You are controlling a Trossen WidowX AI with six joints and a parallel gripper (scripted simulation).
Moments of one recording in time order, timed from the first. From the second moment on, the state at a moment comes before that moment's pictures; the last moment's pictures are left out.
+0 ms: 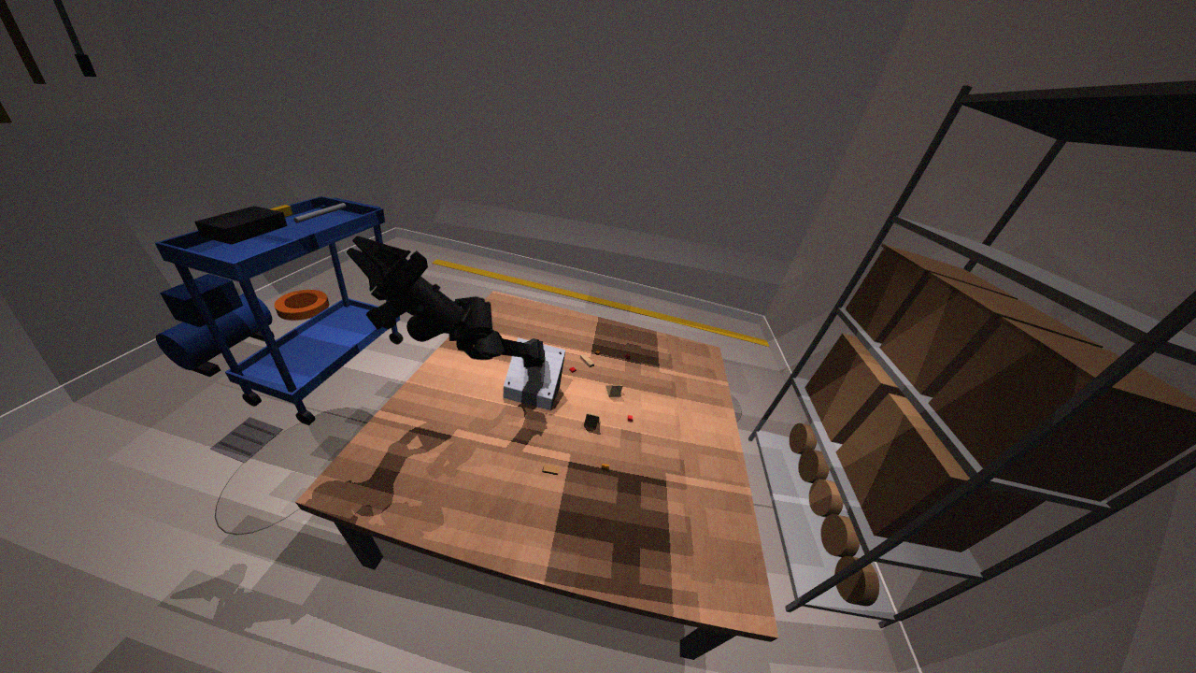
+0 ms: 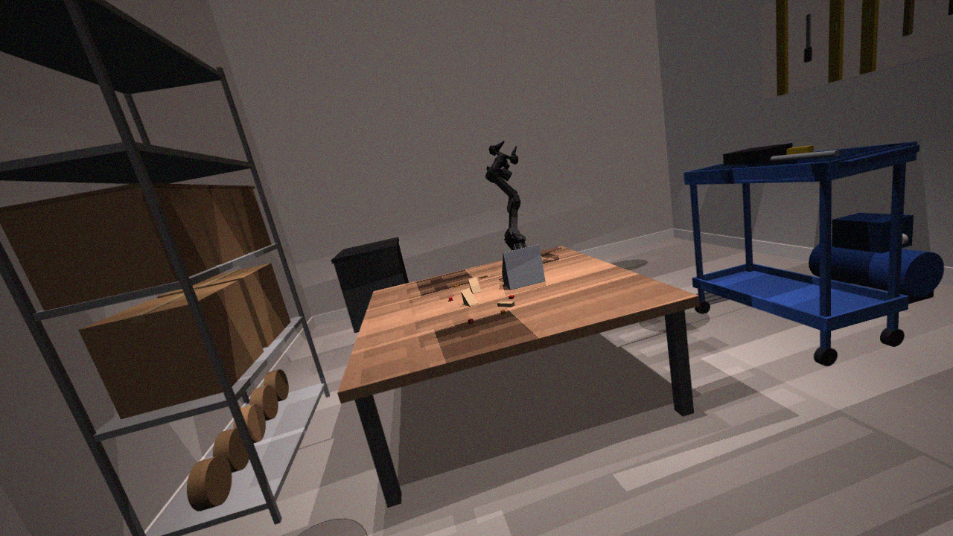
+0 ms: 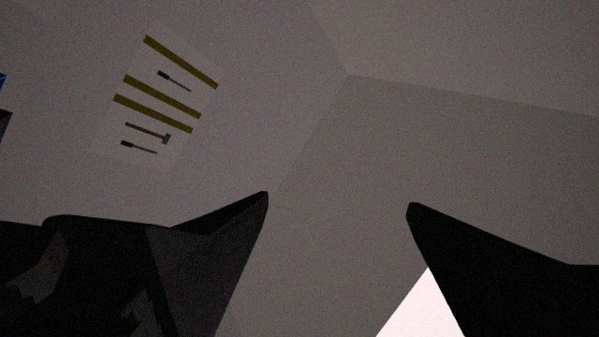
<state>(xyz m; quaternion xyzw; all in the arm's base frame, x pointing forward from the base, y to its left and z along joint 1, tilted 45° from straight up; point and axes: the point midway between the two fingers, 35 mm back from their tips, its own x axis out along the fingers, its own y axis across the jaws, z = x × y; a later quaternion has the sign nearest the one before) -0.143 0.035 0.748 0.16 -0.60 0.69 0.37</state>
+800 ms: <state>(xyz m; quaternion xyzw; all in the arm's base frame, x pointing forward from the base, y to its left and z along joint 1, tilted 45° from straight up) 0.158 0.099 0.763 0.17 -0.53 0.43 0.71</state>
